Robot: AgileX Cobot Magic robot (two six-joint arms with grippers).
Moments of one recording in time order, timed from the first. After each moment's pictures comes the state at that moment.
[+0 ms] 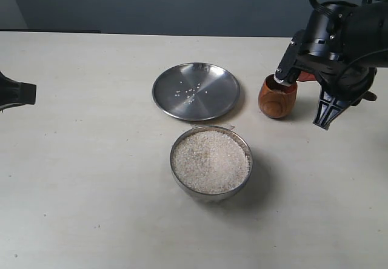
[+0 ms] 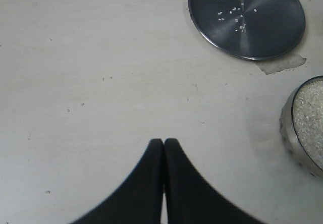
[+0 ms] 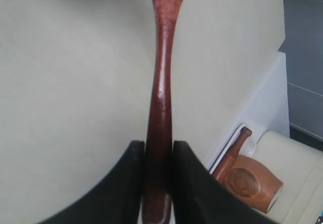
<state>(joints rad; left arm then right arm) -0.06 0.97 -0.71 -0.24 0.65 0.08 0.49 1.74 -1.06 -0.90 1.04 0.13</state>
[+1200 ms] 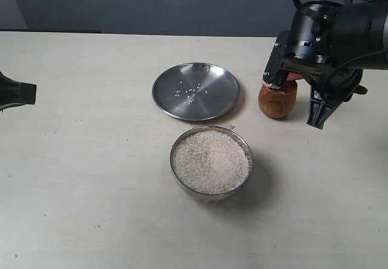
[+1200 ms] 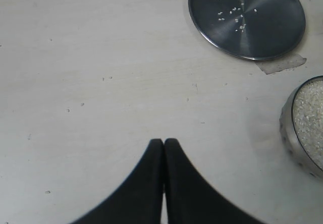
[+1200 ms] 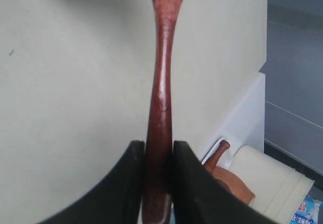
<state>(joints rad) -0.06 0.97 -0.71 -0.24 0.65 0.08 0.56 1.74 -1.08 -0.92 1.08 0.08</state>
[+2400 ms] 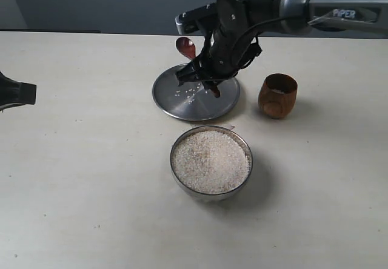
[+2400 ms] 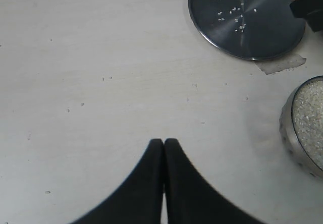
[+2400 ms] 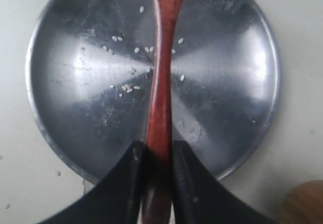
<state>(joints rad) -0.06 0.97 -0.71 -0.24 0.65 0.08 0.56 2.12 -1.61 -0.11 0.72 0.11</state>
